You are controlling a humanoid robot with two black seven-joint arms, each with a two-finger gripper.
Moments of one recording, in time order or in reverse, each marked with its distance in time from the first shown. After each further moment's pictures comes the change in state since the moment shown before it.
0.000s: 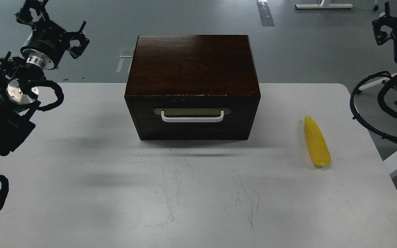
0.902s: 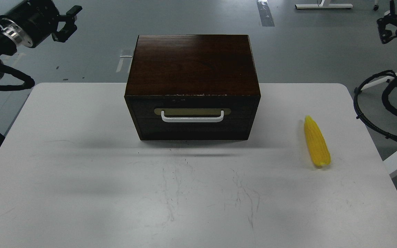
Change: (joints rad) left arm -0.117 0.224 0.029 -0.280 0.644 -0.001 0.053; right arm 0.001 -0.015 0.000 -0.003 -0.002 0.000 0.000
